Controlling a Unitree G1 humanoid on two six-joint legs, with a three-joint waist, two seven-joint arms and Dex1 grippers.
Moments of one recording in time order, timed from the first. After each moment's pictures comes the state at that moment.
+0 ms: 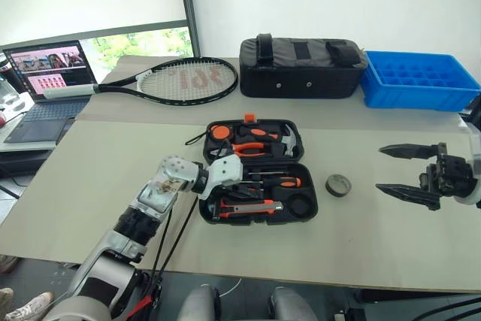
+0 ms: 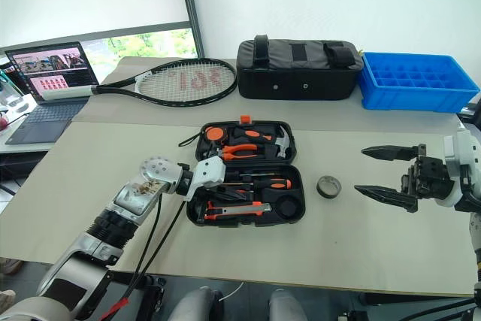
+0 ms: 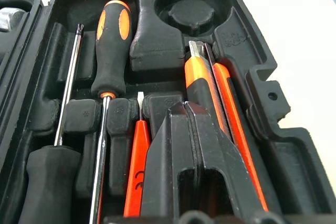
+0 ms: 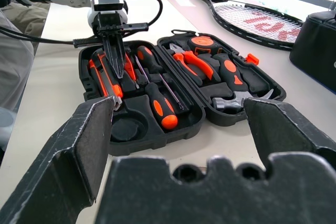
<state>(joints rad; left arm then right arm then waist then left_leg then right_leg) -0.61 0.44 -0.39 0.25 -0.09 0.12 -1.27 -0.26 -0.98 -0.27 0.34 0.71 -0.01 1.57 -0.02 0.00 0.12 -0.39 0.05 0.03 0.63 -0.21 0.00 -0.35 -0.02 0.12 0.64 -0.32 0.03</state>
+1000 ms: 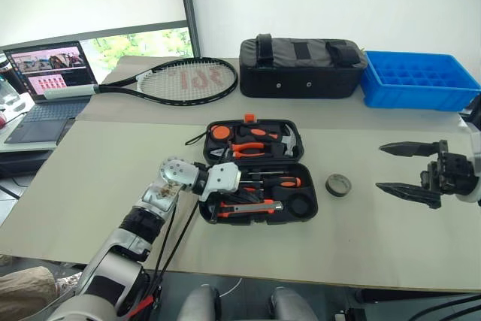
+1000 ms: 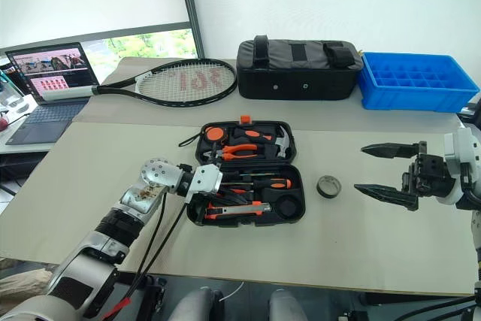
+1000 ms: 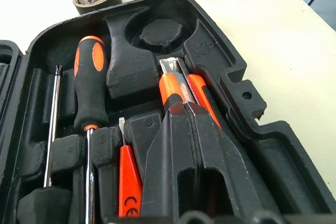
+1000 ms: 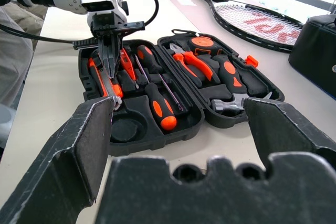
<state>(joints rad) -0.62 0.39 -0.36 0.41 -0.11 -0.18 -1.38 -0.26 -0.98 -0.29 0.30 0.69 0.01 1.57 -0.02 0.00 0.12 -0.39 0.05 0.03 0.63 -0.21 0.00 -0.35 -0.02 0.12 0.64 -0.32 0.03</state>
